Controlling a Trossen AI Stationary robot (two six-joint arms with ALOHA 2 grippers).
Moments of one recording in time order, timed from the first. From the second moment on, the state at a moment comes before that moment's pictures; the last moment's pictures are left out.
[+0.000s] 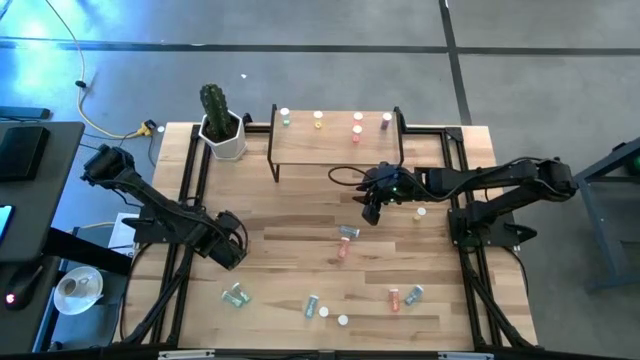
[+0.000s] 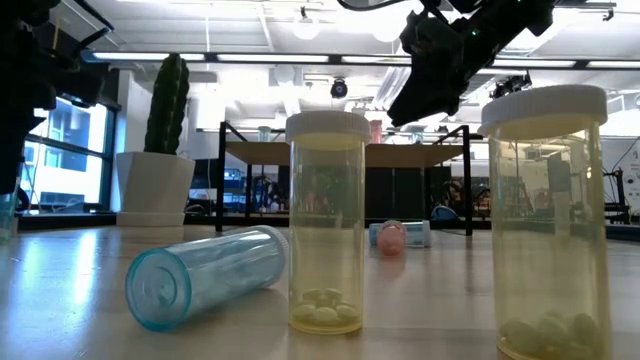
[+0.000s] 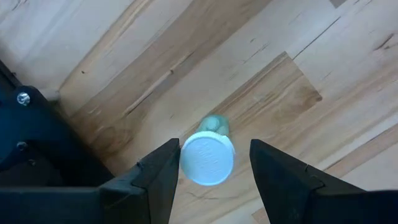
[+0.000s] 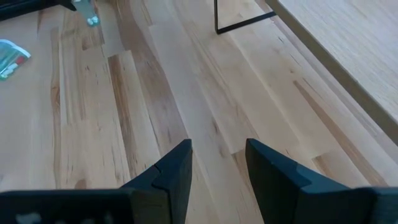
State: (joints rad) left arm -0.46 1.27 0.70 -1.10 -0.19 -1.43; right arm -0.06 1.28 0.83 -0.23 0.15 0.24
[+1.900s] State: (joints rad) left arm 0.25 1.28 1.33 -1.05 -0.48 -0.18; right arm -0.06 1.28 0.83 -0.23 0.15 0.19
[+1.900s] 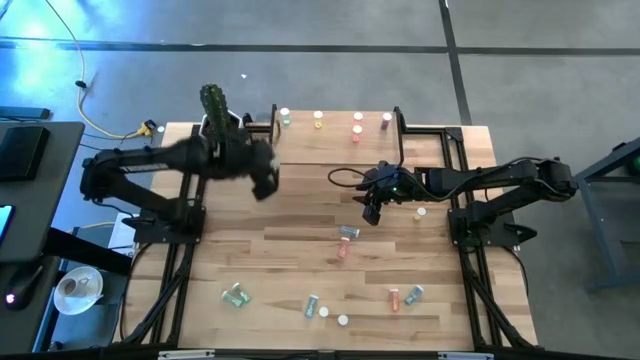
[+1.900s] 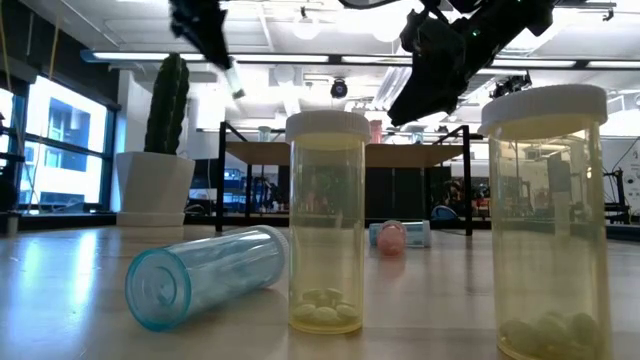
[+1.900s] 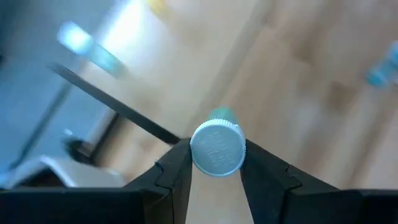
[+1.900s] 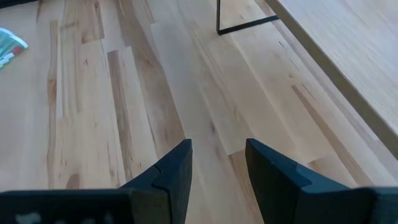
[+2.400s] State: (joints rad) left arm 0.63 1.49 1.68 -1.10 -0.27 0.06; right arm -0.06 1.28 0.83 -0.22 0.15 0.18
